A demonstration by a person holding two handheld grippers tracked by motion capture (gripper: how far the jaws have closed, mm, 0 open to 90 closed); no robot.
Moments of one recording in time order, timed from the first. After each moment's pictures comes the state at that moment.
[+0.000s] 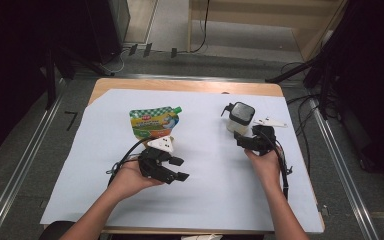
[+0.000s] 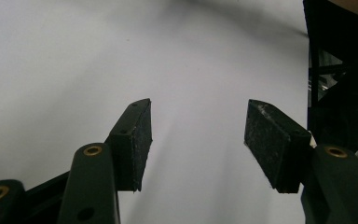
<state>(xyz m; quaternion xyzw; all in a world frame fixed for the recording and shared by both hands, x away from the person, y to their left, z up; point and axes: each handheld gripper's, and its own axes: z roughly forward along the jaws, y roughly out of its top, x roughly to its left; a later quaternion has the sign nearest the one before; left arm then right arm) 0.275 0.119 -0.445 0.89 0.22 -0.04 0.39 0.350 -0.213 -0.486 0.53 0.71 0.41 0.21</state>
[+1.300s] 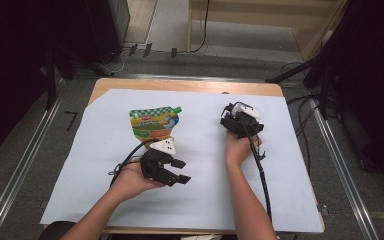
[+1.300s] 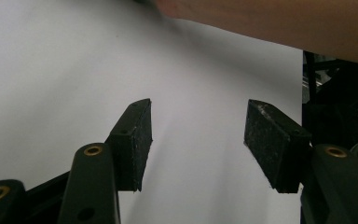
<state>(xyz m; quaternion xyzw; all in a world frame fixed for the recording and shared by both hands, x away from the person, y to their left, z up) 0.274 0.115 -0.449 0.89 0.21 -0.05 0.39 0.413 -0.159 -0.521 0.66 0.56 0.36 0.34</state>
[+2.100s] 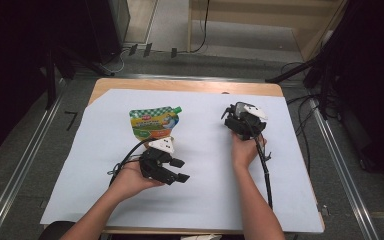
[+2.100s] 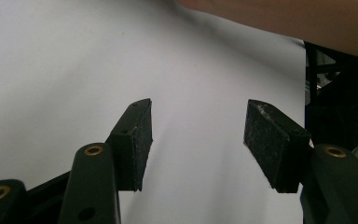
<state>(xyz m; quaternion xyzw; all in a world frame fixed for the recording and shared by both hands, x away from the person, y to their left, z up) 0.277 0.119 -0.451 0.89 0.22 -0.06 0.39 0.403 -0.175 -0.509 0.63 0.59 0.39 0.32</state>
